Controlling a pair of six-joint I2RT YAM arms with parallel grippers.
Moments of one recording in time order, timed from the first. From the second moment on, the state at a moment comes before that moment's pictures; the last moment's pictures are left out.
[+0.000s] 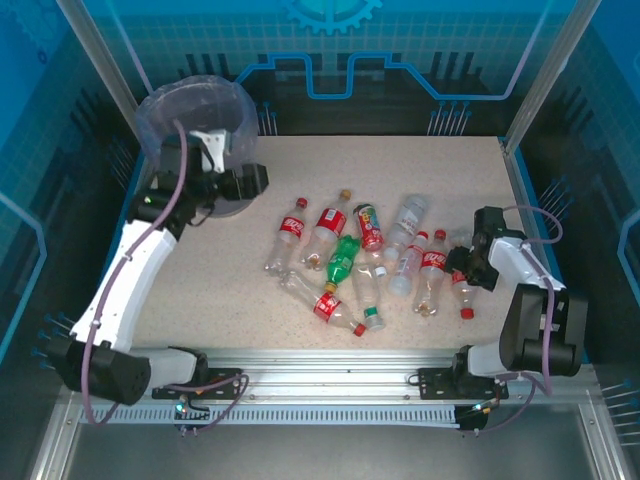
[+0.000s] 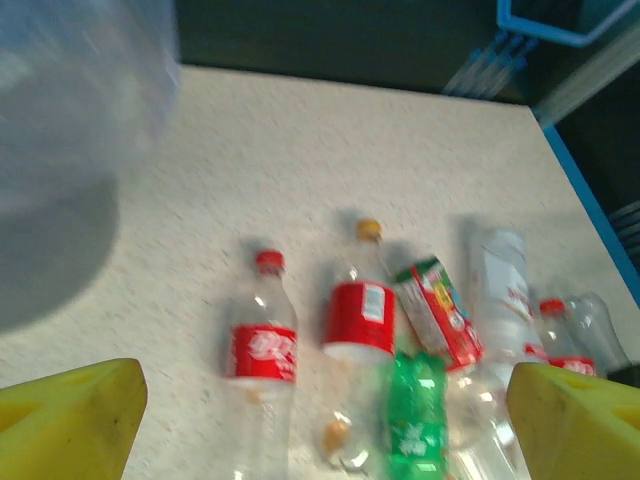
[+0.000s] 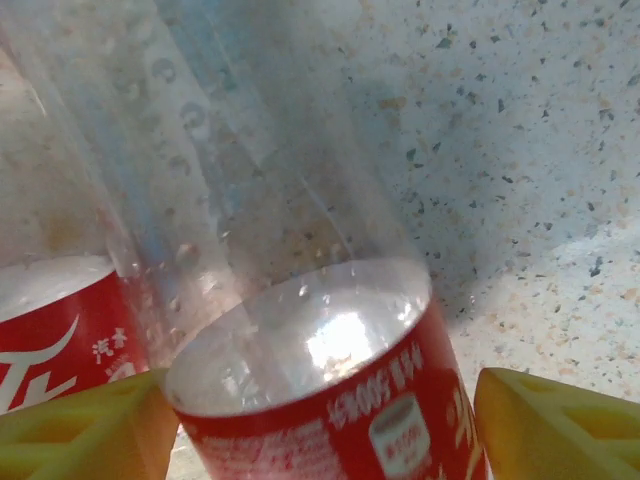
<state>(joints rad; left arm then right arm) -0.19 1.24 1.29 -0.63 0.26 -0.34 -0.18 1.41 0.81 -0.78 0.03 0.33</state>
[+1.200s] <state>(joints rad) -0.45 1.36 0.83 0.22 0.59 -0.88 0.23 1.20 0.94 -0.66 -0.43 0.21</state>
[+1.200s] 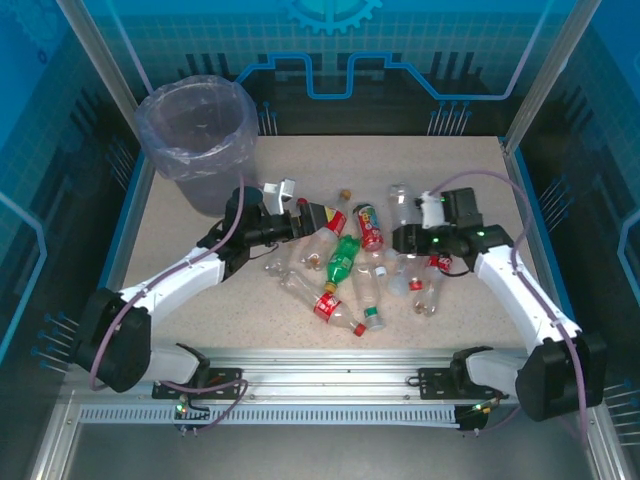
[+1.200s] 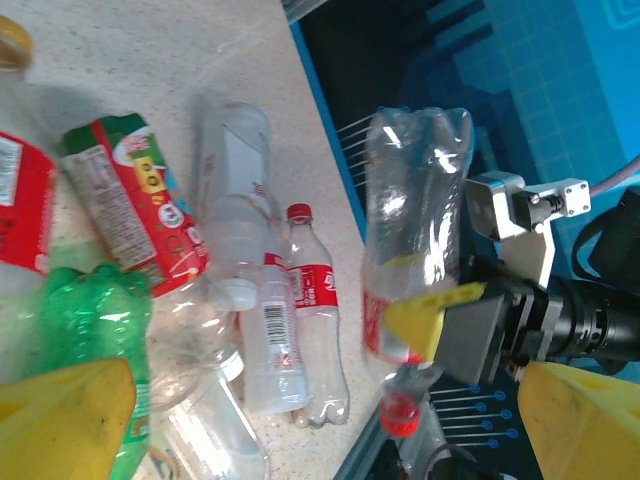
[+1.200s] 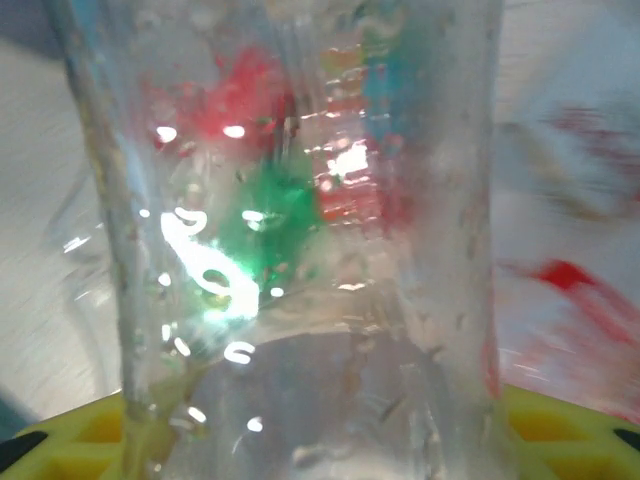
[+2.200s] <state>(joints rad) -0.56 1.59 0.87 0.51 0.60 -0.99 0.46 1.39 0.96 -0.32 -0.73 0.34</state>
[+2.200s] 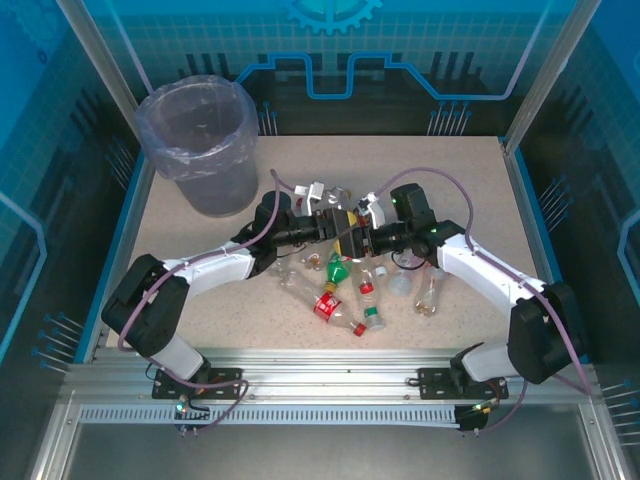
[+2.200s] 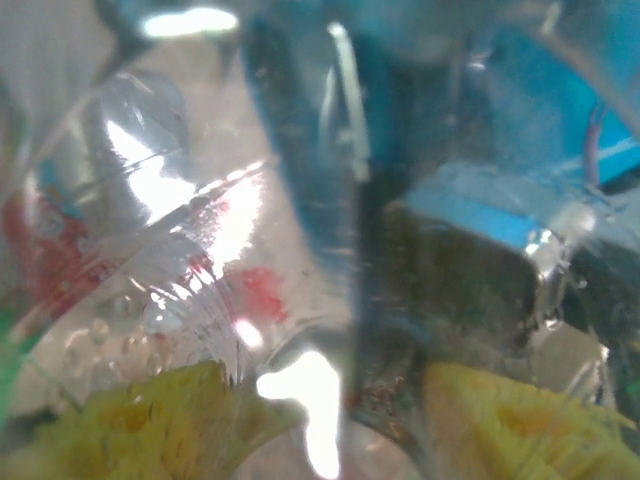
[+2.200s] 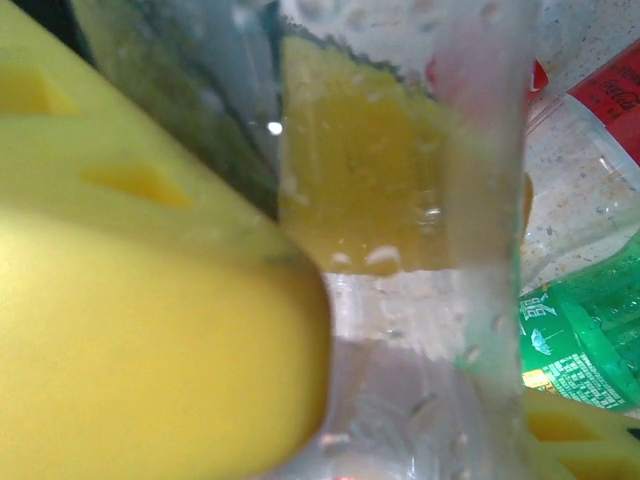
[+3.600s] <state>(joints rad) 0.11 1.54 1.47 0.16 0.46 -0.80 0.17 1.03 0.84 -0.63 -0.40 0.28</state>
